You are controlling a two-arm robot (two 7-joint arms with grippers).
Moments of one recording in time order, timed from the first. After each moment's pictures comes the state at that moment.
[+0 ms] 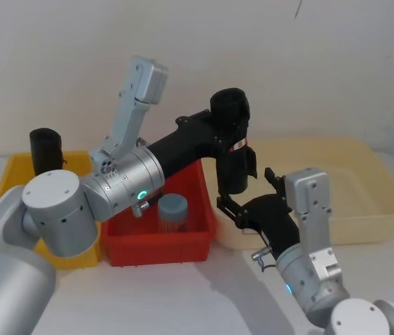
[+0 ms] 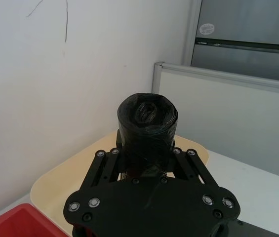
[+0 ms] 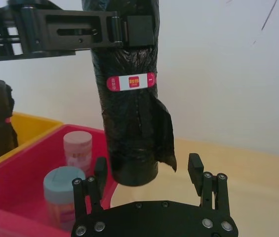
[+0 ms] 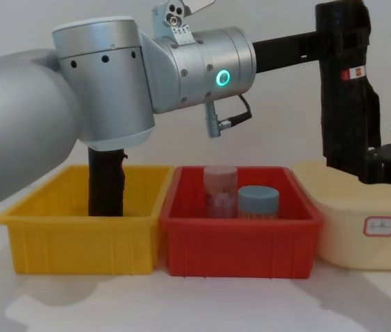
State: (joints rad) left arm -0.72 0.02 0.55 -1.19 -0.50 0.10 -0.55; right arm 0.12 0.22 -0.28 -1.61 0.09 -0.05 -0.03
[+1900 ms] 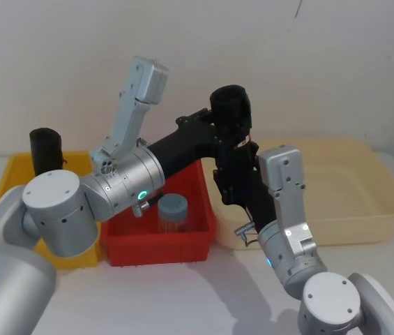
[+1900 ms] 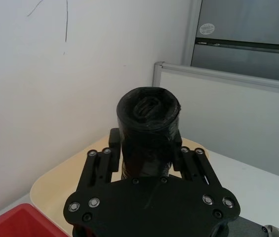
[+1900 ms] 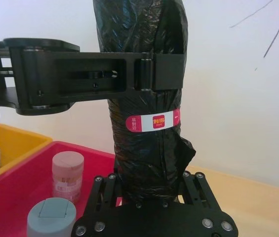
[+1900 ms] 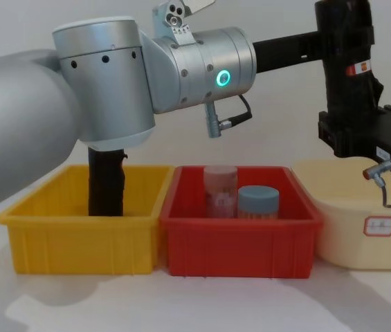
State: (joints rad) left arm -0.72 0.02 0.55 -1.19 -0.50 0.10 -0.55; right arm 0.23 0.14 -0.29 -1.51 -0.03 -0.05 -0.05
